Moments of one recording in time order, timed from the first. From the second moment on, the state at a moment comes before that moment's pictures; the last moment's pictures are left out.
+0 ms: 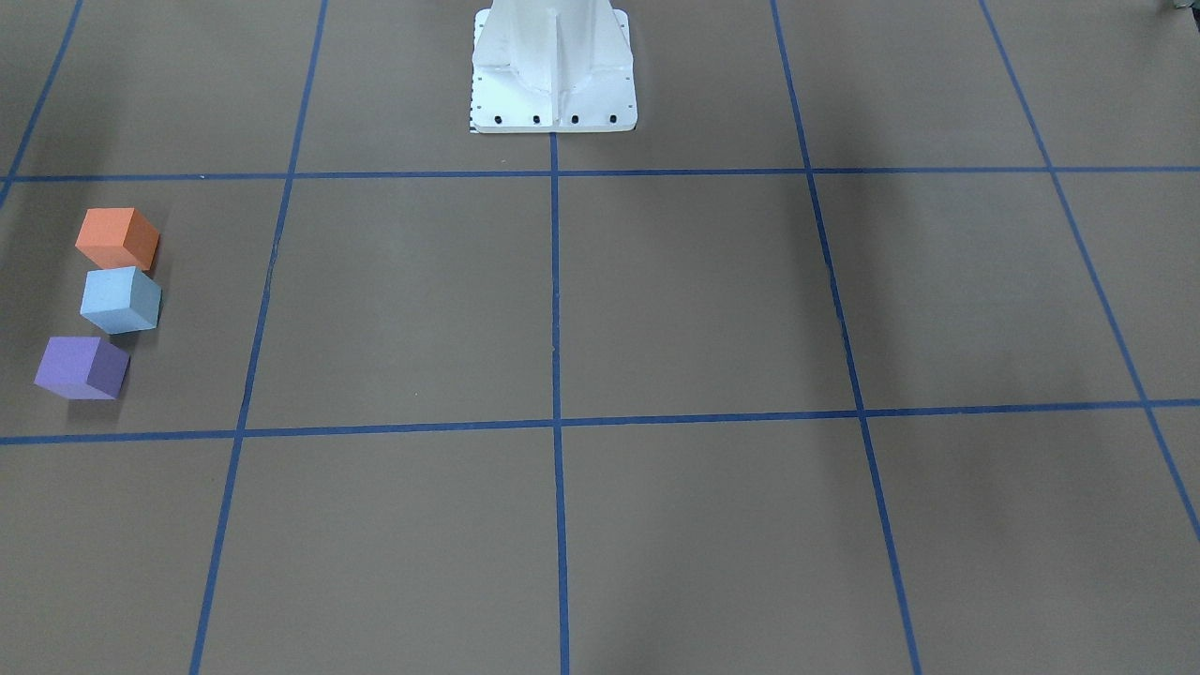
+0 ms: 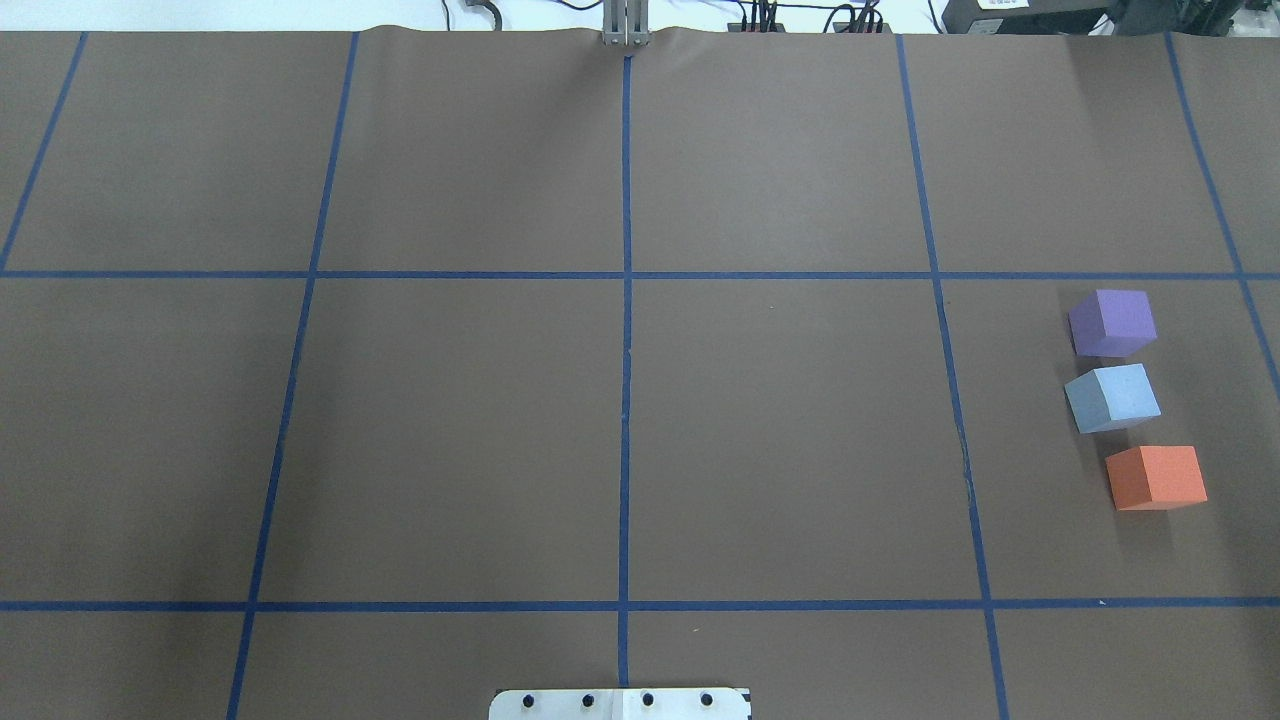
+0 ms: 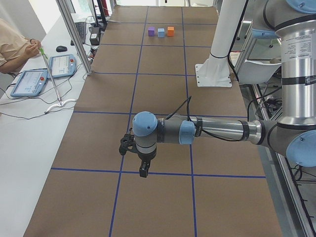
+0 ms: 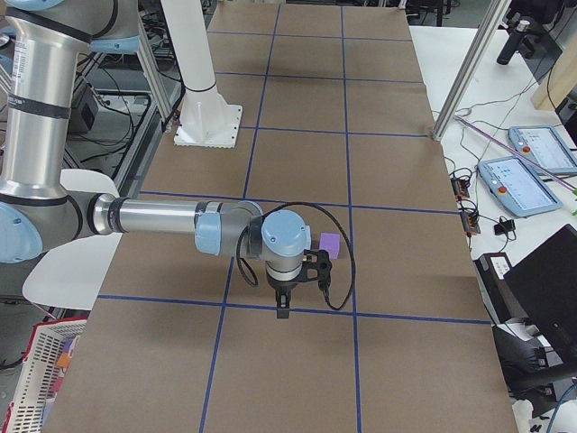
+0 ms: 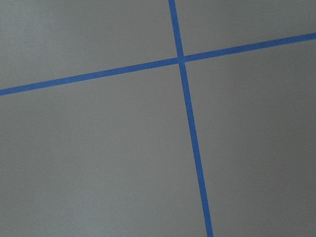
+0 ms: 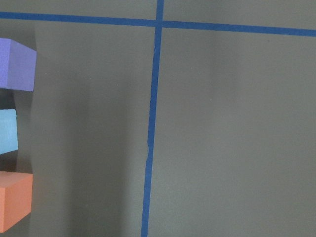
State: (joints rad) left arm -1.58 -1.43 -1.78 -1.54 -2.30 0.15; right arm 1.61 -1.81 1.82 -1.64 2.36 -0.13
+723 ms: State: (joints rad) left arm -1.58 -1.43 -1.80 -1.54 -2.30 0.15; right arm 1.61 -1.83 1.85 -1.64 2.35 -0.13
